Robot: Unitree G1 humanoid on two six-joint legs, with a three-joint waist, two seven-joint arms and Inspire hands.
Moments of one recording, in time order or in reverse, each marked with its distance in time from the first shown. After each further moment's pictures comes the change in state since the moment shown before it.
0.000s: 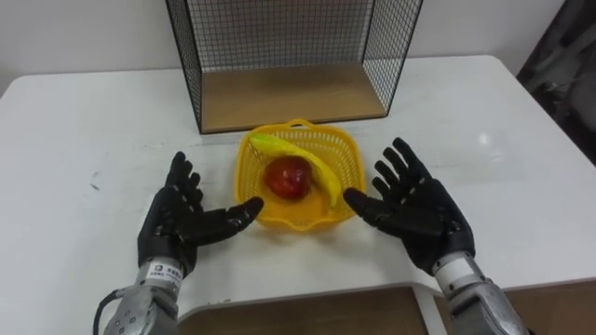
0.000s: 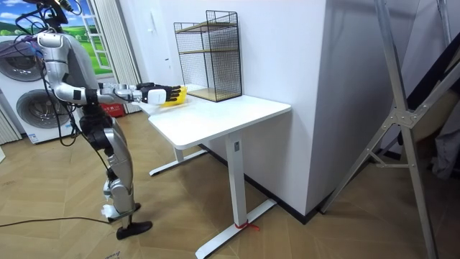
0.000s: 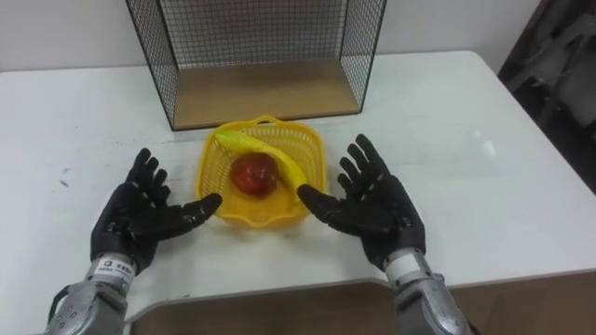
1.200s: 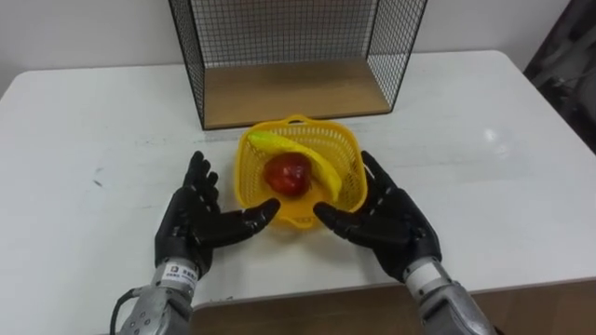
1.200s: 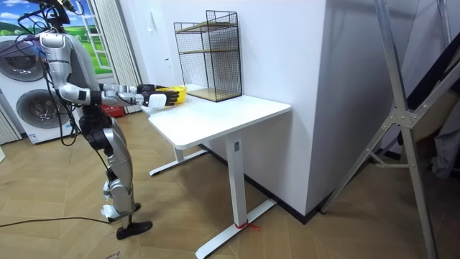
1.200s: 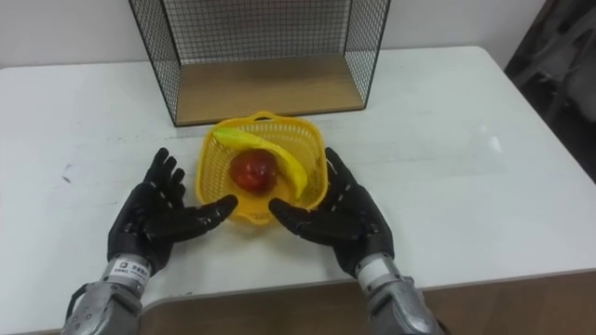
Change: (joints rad) left arm -0.018 -0.016 -0.082 0.028 -0.019 -0.055 -0.007; right arm -0.053 0.020 0.116 0.105 -0.017 -0.029 0.011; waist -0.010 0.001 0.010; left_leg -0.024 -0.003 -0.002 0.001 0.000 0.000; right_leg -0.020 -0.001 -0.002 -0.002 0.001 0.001
